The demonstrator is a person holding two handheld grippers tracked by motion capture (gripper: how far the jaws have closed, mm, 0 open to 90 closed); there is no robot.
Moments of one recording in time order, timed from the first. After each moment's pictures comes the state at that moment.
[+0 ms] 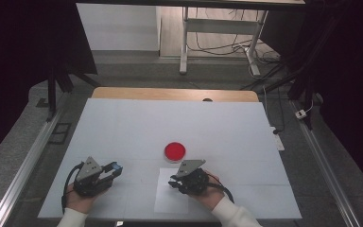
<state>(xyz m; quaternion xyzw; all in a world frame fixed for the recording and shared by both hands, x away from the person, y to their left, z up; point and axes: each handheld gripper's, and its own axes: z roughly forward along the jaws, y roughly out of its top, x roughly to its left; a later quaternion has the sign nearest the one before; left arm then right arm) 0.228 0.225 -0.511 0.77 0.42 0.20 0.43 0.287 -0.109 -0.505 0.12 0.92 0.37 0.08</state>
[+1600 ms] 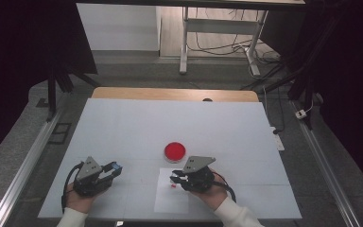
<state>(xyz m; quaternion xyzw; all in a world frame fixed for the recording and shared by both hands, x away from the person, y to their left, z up) 0.228 0.226 -0.511 0.77 0.42 0.20 0.43 0.284 -0.120 -0.485 0.15 0.89 0.43 0.09</state>
